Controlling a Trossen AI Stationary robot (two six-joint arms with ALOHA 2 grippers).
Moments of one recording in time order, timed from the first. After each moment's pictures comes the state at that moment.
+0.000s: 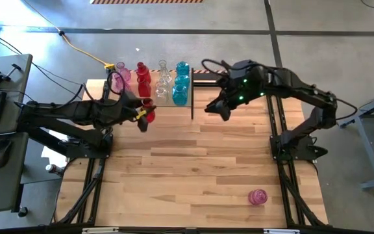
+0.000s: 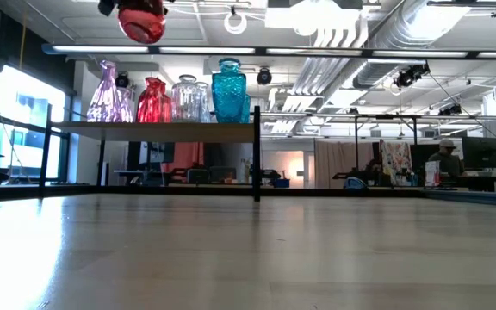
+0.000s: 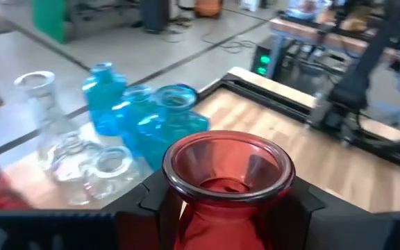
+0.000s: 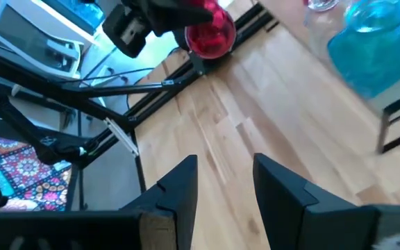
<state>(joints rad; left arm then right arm) -0.10 0.94 1.03 -0.49 -0.64 -0.35 -0.14 1.51 1.92 -1.03 -0.22 0.58</state>
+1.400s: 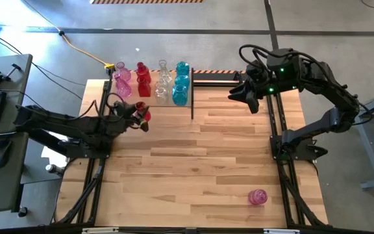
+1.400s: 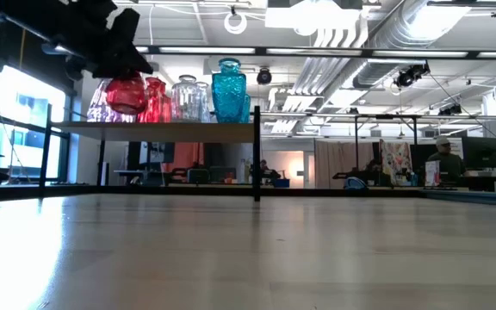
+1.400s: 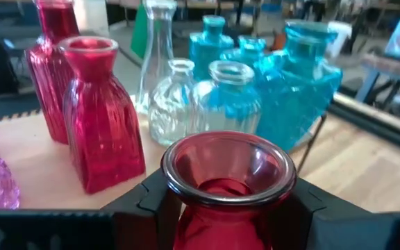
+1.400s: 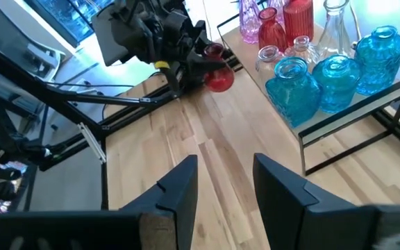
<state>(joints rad) -0.10 0.78 0.47 -0.06 -0.98 -0.43 -0.23 1.31 1.92 -1.14 -0.16 0.36</state>
